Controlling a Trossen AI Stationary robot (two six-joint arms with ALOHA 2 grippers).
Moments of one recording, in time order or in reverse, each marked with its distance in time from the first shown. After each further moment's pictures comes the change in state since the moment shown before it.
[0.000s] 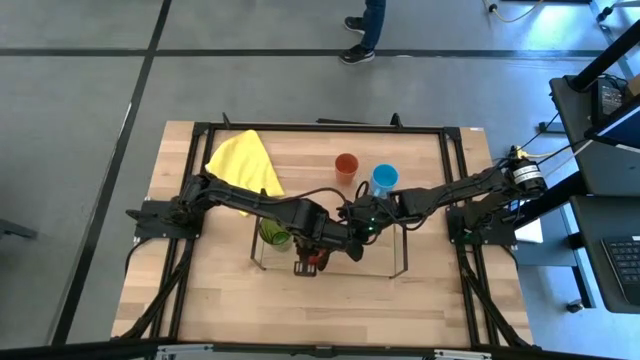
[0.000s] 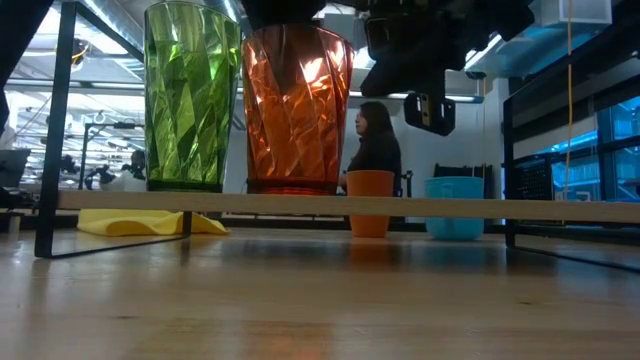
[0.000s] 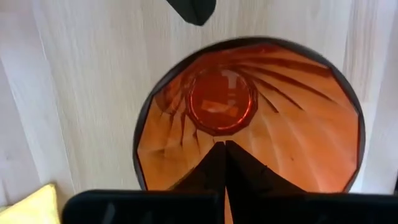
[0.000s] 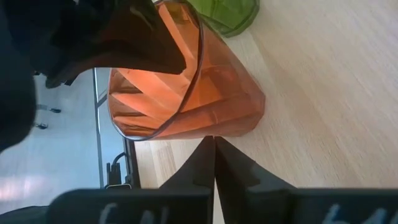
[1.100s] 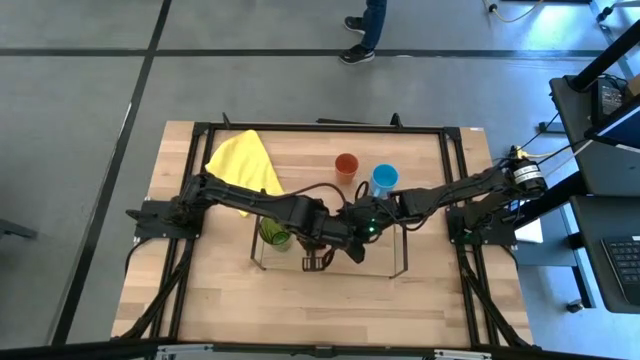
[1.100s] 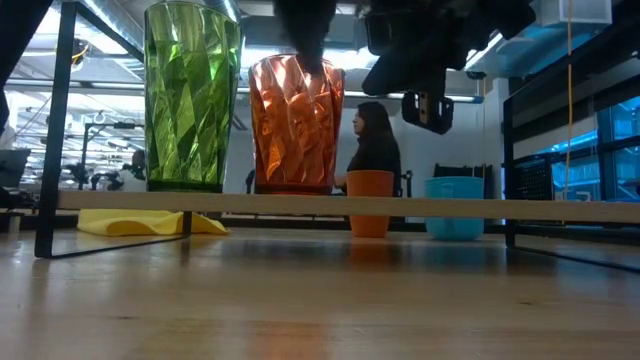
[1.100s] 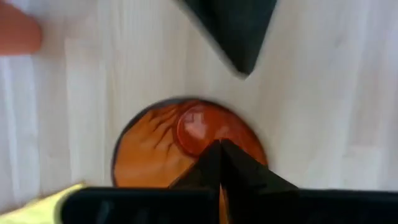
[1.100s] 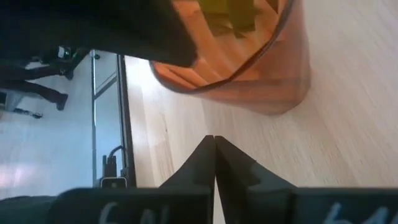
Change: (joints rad) left arm -0.007 -0.004 0.085 0.003 -0.139 -0.083; right arm 0.001 -0.004 0.001 -0.006 -0.005 -0.059
